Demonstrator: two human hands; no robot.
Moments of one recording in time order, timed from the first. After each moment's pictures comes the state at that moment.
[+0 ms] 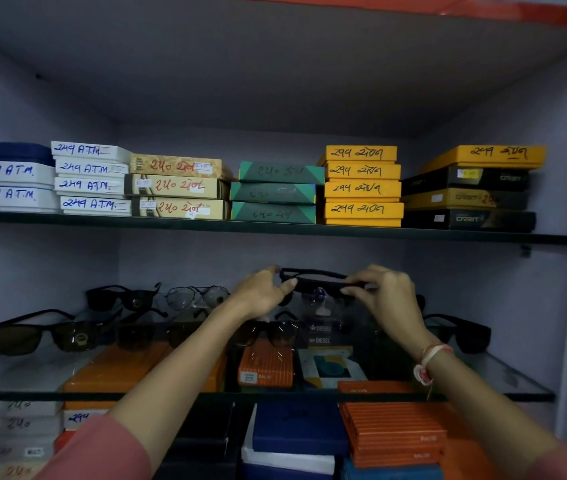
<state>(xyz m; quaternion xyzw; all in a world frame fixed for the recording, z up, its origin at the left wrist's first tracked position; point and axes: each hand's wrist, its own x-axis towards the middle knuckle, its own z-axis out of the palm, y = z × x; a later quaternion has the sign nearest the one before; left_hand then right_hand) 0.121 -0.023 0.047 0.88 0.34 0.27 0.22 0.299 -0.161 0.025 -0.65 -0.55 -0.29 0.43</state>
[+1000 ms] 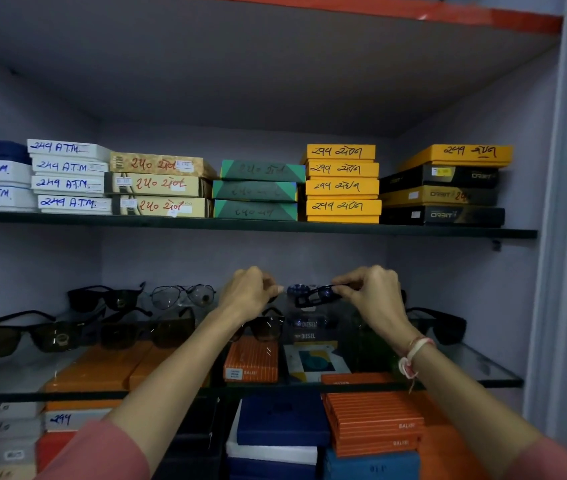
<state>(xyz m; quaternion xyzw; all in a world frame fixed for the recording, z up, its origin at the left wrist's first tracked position) 0.130 -0.036 0.039 0.87 0.34 0.33 0.14 0.294 -0.171 0.027 -0.69 -0.50 -0.23 0.47</state>
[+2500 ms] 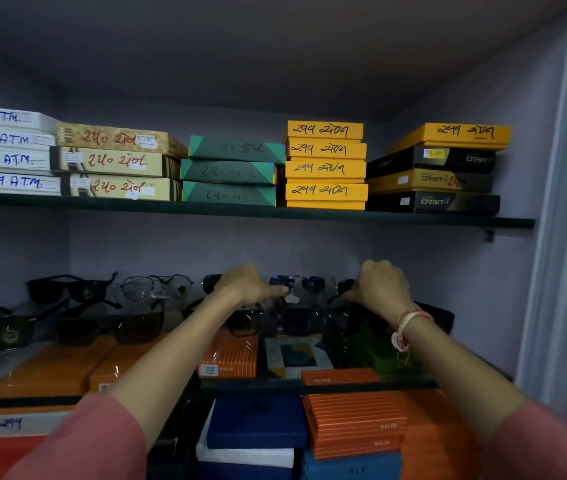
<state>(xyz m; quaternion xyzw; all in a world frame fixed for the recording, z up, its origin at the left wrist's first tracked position) 0.174 -0.020 0.040 0.88 0.38 0.22 0.19 0.342 -0.166 0.039 -0.88 -0.39 -0.17 0.21</state>
